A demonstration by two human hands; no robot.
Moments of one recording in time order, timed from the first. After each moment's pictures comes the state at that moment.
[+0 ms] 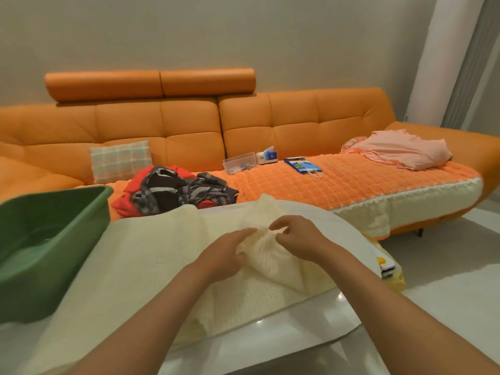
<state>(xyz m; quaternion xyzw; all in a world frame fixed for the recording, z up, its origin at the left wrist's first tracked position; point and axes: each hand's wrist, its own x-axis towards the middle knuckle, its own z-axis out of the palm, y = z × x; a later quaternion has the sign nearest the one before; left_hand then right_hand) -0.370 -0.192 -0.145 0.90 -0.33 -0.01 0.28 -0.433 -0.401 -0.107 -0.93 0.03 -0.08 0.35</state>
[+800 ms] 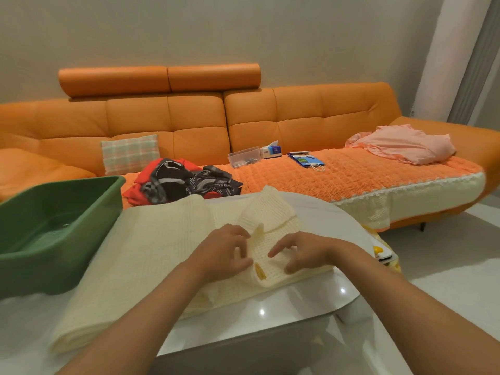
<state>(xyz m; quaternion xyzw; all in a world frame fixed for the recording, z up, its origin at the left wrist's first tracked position) -0.423 -0.167 -0.127 0.91 -0.38 0.04 0.17 -0.478 -0.408 -0.111 -0.94 -0.05 0.18 0.27</state>
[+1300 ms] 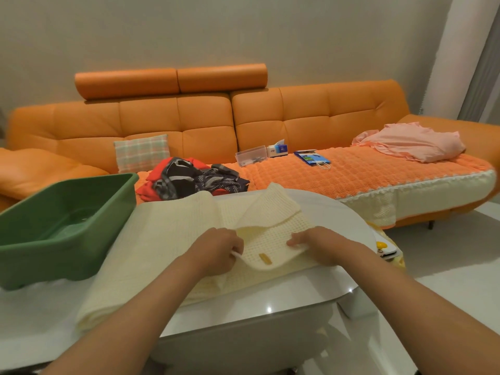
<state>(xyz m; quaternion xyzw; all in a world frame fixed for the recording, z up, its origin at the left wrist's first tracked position) -0.439 -0.145 -0.120 0.93 -0.36 0.03 0.06 -0.488 -0.426 -0.127 -0.99 -0.04 0.10 0.13</state>
